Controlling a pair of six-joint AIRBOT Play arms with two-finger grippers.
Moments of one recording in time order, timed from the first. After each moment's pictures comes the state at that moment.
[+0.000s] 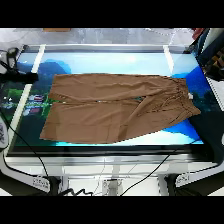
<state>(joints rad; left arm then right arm) 0.32 -1.71 1.82 1.26 -1.05 -1.15 -0.54 -1.70 1.99 -1.30 1.26 1.35</state>
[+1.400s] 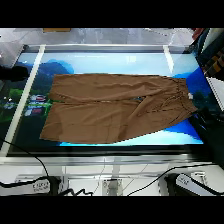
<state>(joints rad) 0.32 -1.45 1.72 1.20 -1.24 -1.19 -0.71 -1.22 0.91 -1.05 1.00 1.47</state>
